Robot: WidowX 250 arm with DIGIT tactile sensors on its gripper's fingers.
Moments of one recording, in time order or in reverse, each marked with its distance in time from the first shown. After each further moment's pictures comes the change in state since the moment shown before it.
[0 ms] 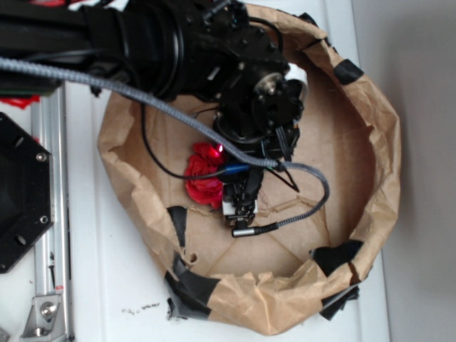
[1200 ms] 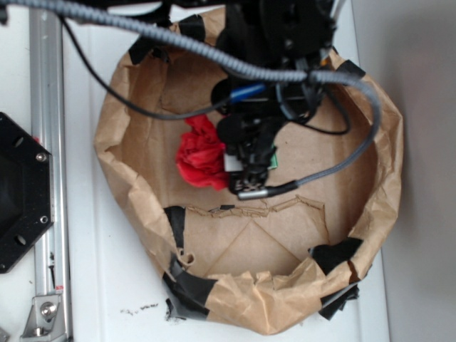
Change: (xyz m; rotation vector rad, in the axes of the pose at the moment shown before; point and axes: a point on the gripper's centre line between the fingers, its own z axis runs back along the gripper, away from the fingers) arm 0.007 -0.013 0.114 -0.039 -0.076 0.027
